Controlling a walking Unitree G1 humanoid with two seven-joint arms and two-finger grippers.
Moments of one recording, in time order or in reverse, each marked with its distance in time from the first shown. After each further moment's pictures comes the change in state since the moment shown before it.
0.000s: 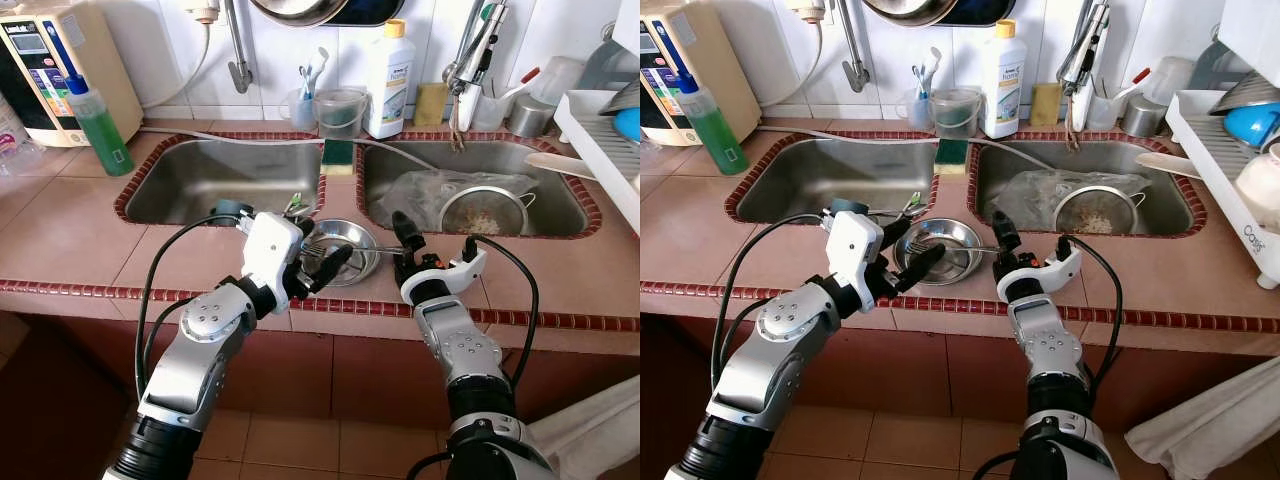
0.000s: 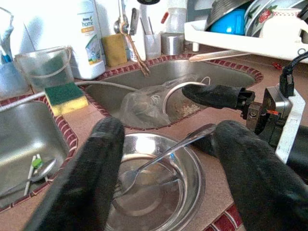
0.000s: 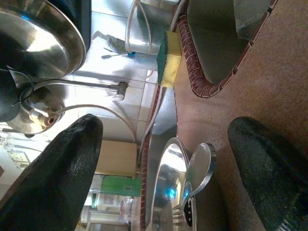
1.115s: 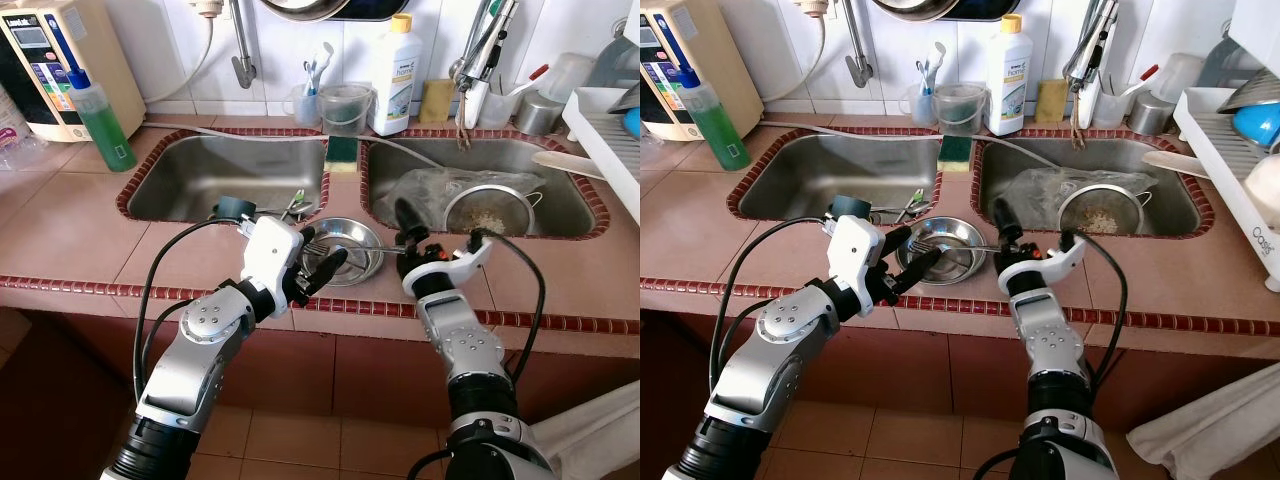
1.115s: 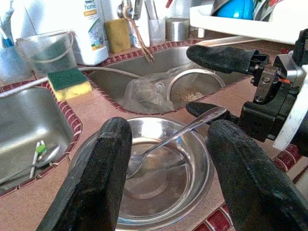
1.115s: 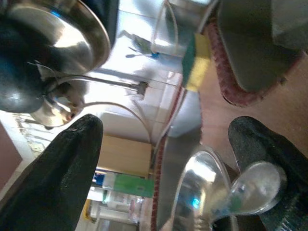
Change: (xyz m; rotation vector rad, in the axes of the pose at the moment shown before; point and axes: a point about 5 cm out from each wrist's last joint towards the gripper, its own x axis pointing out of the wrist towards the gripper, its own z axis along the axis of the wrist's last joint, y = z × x) left arm -0.001 0.001 -0.004 0.012 0.039 0.002; right arm 0.002 0.014 0.000 -0.015 -0.012 0.107
